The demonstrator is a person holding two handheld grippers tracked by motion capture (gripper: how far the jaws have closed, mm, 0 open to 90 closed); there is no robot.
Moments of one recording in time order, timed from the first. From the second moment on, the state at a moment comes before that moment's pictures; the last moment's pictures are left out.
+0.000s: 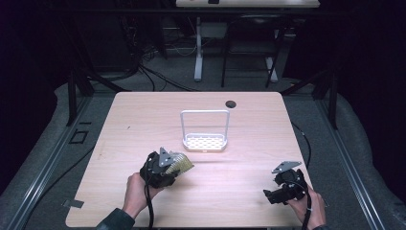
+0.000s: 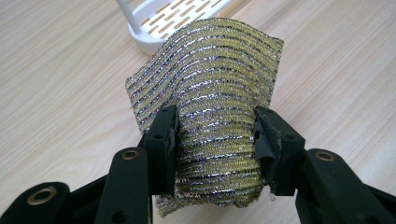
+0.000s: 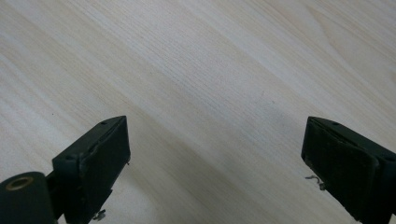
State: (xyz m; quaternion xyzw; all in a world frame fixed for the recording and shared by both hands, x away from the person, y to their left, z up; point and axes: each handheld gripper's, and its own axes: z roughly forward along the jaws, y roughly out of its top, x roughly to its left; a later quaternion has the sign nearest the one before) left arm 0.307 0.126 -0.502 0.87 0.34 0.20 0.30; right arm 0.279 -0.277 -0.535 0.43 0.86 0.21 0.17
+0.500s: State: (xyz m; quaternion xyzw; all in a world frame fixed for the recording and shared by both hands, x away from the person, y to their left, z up) left arm 0.321 0.106 -0.497 0.87 0.32 0.20 0.31; right arm 0.279 -0.277 -0.535 0.43 0.86 0.21 0.17
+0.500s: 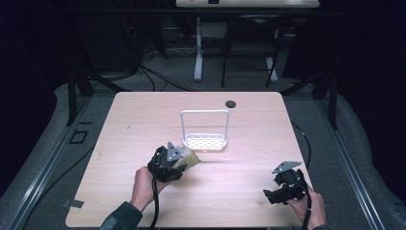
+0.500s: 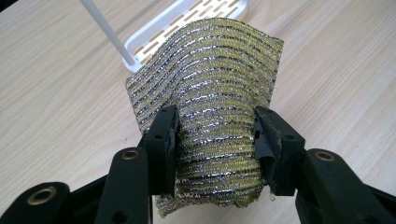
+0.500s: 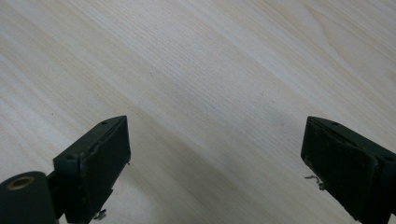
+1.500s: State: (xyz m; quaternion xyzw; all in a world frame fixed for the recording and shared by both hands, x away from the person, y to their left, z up) left arm 0.367 0.060 -0.504 0.88 0.30 0.21 0.31; right arm 0.278 -0.278 -0.534 0.43 0.86 0.21 0.17
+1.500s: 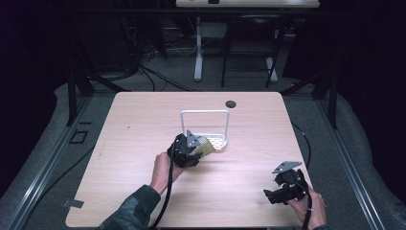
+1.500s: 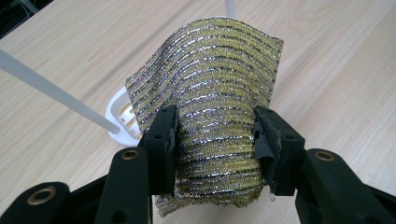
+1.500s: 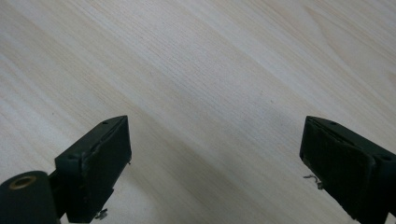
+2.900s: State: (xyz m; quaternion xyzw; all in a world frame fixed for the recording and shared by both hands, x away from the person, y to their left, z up) left arm 0.423 0.015 -0.523 0.87 0.35 0.22 0.28; right arm 0.277 -0.277 -0.534 0.43 0.86 0.21 0.16
